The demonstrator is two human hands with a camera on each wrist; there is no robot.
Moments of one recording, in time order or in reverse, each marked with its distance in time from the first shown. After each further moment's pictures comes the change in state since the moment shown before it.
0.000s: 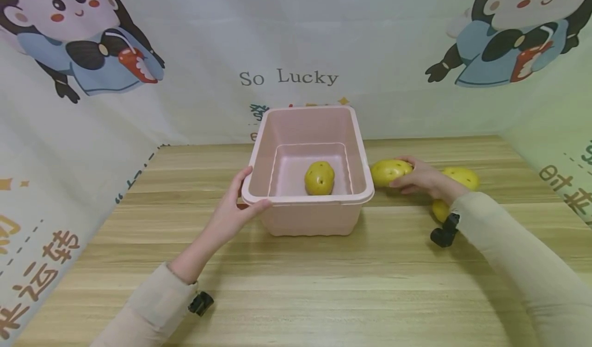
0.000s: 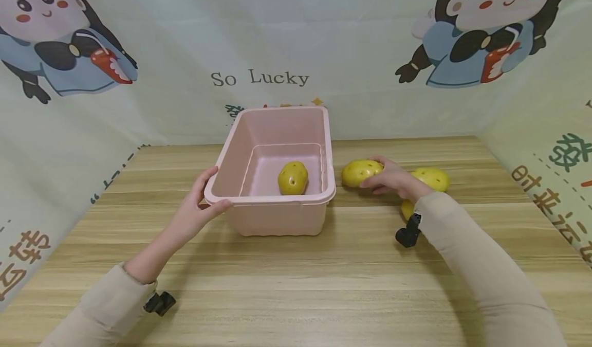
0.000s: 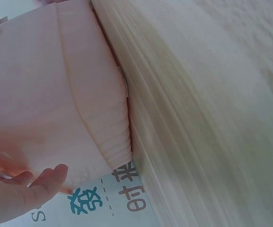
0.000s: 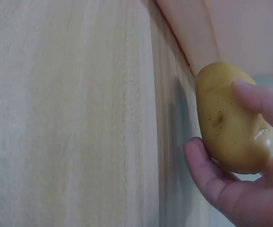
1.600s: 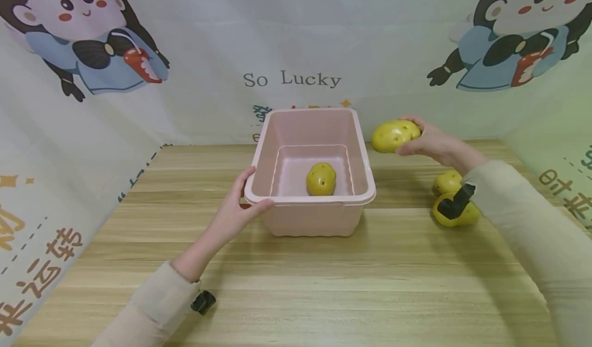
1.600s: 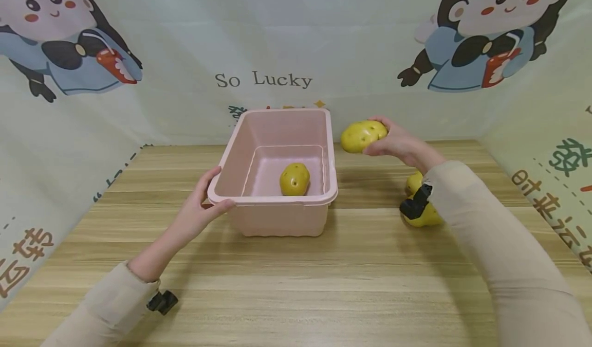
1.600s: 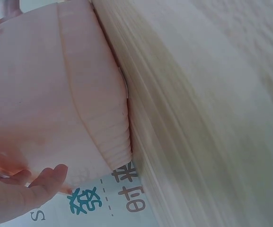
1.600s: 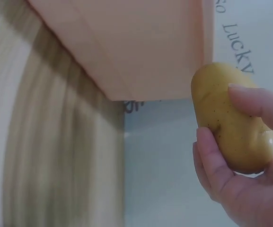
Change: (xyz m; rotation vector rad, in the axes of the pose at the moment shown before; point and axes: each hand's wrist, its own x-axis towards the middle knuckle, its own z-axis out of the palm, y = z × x) left_hand -0.001 0.000 0.000 0.001 0.007 -0.020; right_hand -0.012 -0.078 -0.025 -0.030 0.017 -0.144
